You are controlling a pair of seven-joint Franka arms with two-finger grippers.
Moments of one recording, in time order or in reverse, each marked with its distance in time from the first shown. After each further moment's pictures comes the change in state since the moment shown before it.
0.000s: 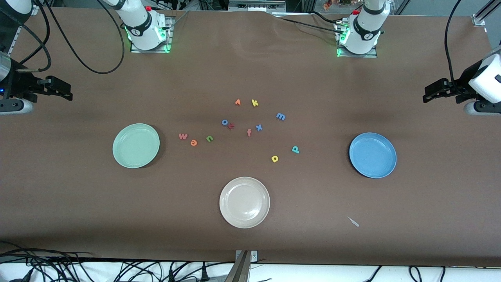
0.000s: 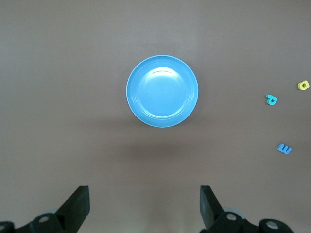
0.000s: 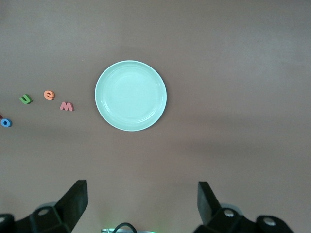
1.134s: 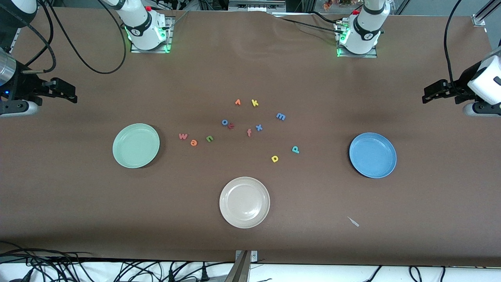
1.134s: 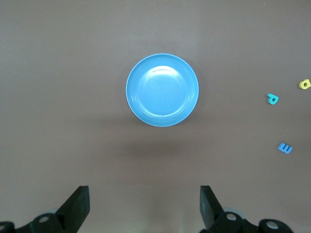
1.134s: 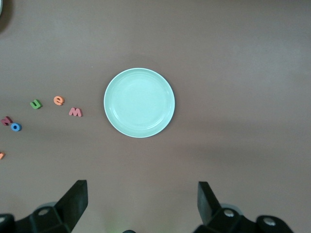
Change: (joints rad) left arm 0.000 0.014 0.000 -0.004 0.000 0.000 0.000; right arm 0.009 0.006 0.008 0.000 0.030 0.028 0.003
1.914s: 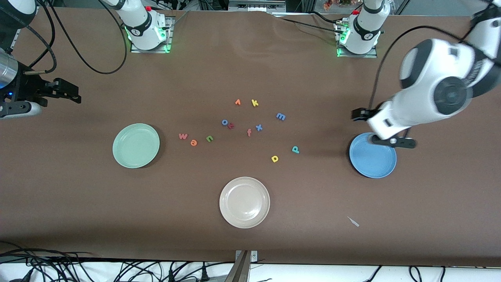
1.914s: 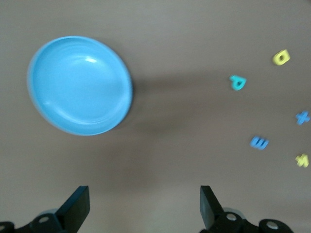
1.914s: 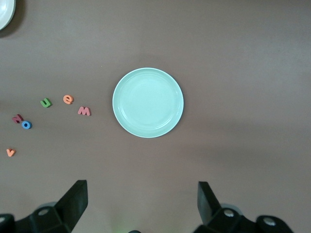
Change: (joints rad) left arm -0.248 0.249 -0.070 -0.017 -0.018 0.141 -0.219; right arm 0.001 0.005 -0.002 0.000 0.031 -0.001 -0.014
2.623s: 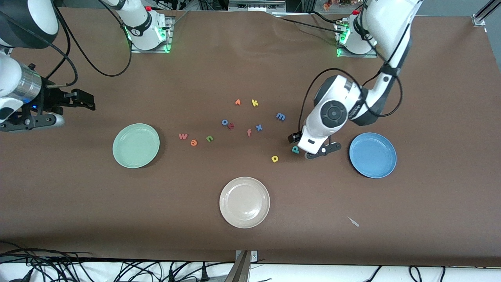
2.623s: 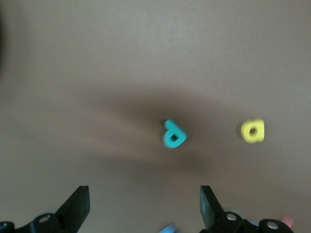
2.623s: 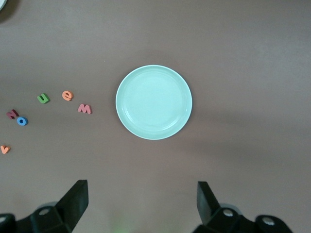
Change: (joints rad) left arm -0.232 0.281 -0.003 -0.089 0.000 0.502 -0.764; right arm 0.029 0.070 0.008 -0.001 0.001 0.026 -0.003
